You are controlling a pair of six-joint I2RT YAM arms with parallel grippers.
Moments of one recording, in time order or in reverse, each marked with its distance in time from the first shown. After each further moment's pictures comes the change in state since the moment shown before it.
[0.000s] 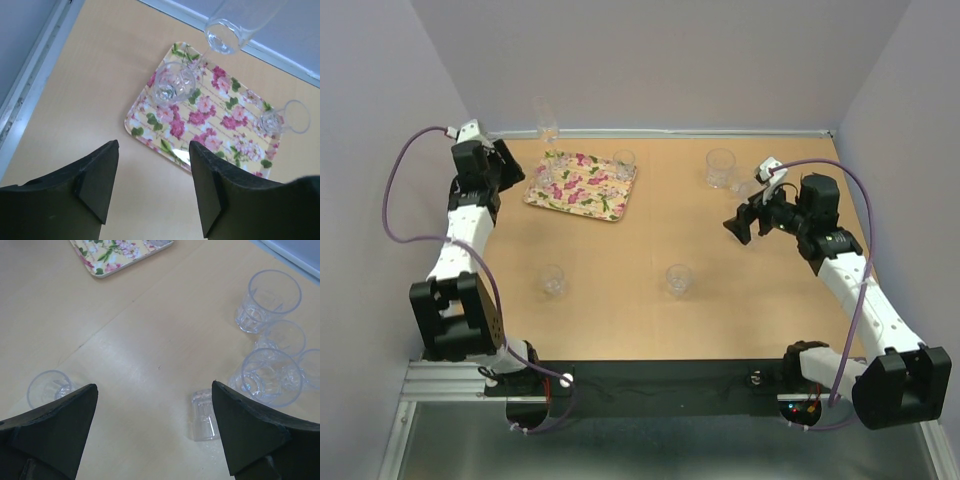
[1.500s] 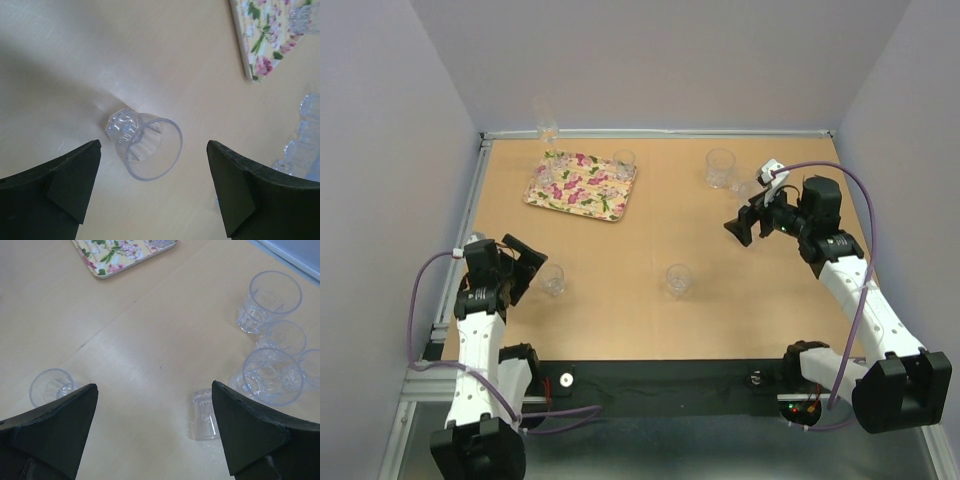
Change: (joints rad) left arm 0.037 -0.787 -0.653 -0.448 0.108 -0.496; right arm -0.009 -0.023 -0.018 0.007 -0.016 0.000
